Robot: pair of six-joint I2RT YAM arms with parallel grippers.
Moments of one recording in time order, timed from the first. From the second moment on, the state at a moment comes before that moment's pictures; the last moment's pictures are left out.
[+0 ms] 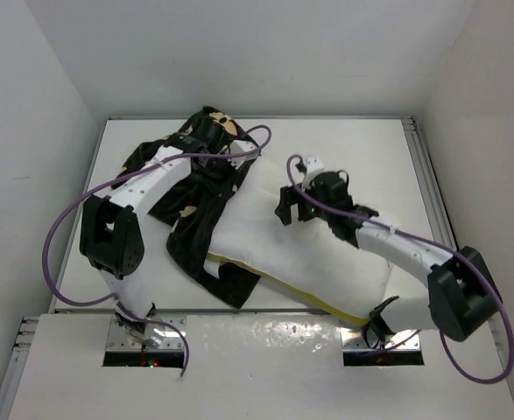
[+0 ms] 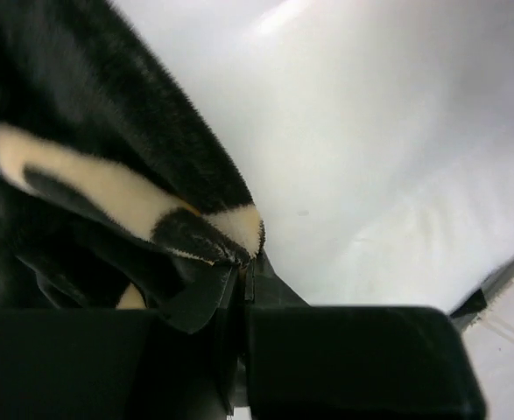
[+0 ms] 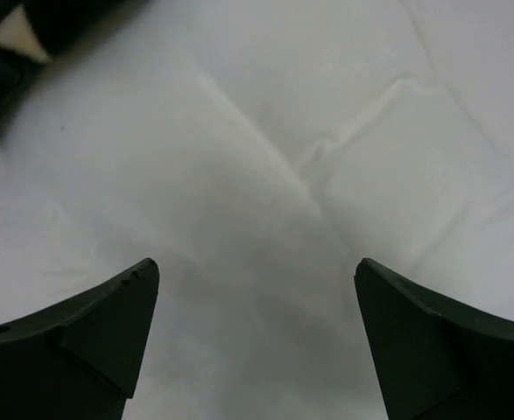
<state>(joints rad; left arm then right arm) -0.41 1.78 1.55 -0.92 0.36 0.47 0.58 1.33 0.71 0.06 -0.02 0.22</state>
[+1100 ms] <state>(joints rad) -0.51 2.00 2.03 -0.98 0.17 0.57 0.22 1.99 0.97 0.53 -0.92 0.28</state>
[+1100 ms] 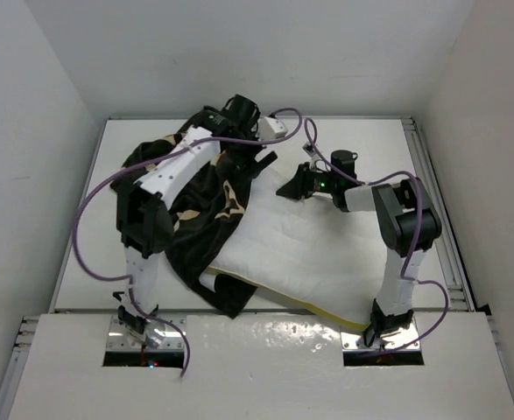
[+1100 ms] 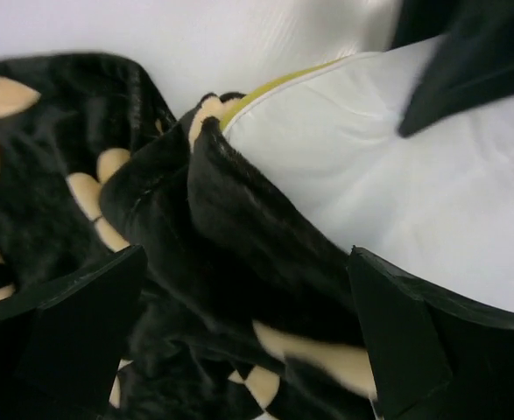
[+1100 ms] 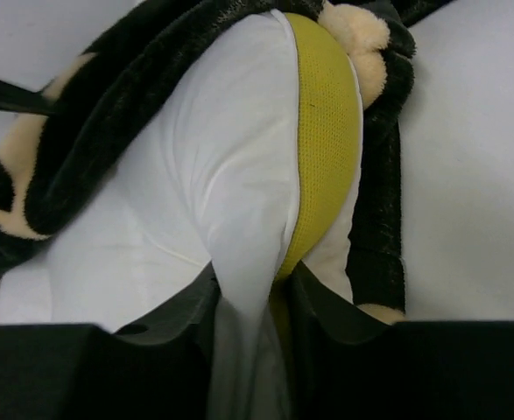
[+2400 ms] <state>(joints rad) -0.50 1.97 2.17 -1.02 0.43 0.63 0.46 1.41 0.68 0.48 -0.44 0.17</state>
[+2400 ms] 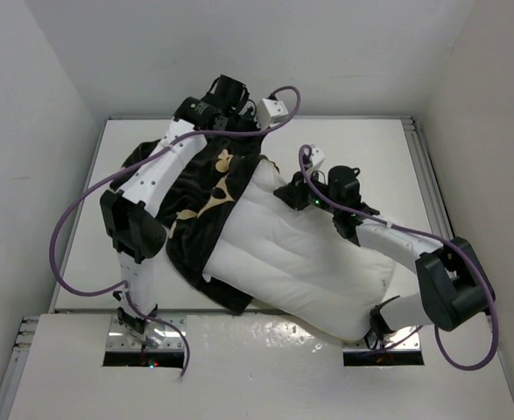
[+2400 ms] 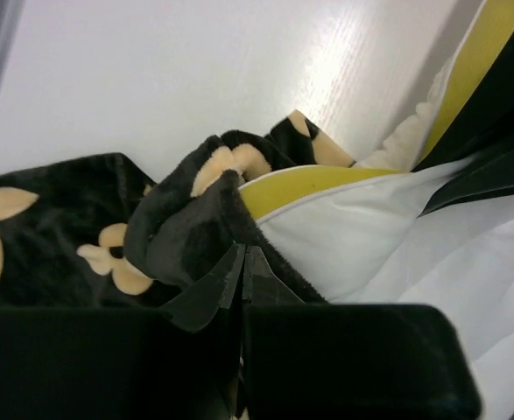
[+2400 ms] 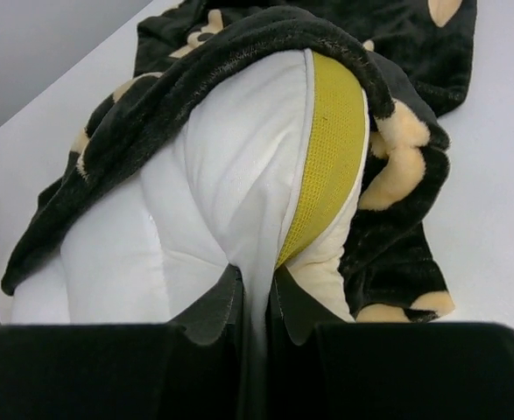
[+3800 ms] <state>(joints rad) -0.54 1.86 2.10 -1.23 0.28 0.59 0.53 1.49 0.72 0.54 -0.34 0.25</state>
